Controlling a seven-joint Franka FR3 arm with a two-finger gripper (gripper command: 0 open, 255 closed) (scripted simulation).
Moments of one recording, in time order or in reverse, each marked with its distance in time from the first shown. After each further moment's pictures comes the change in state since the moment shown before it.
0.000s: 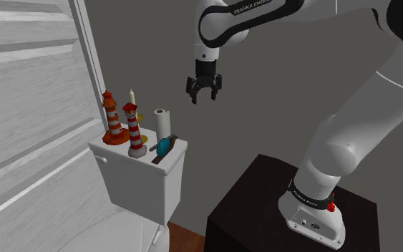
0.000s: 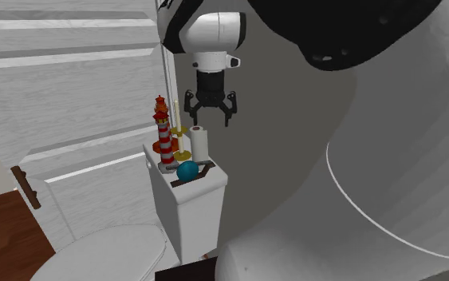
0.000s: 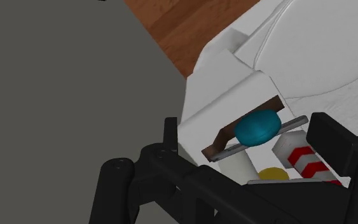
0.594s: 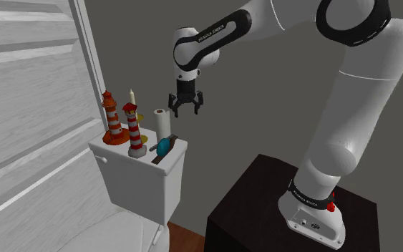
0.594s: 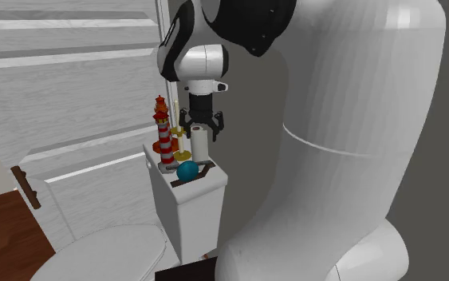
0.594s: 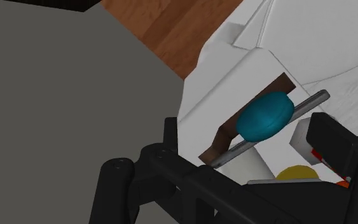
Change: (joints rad) arm 0.000 0.343 0.022 0.163 0.013 0.131 0.171
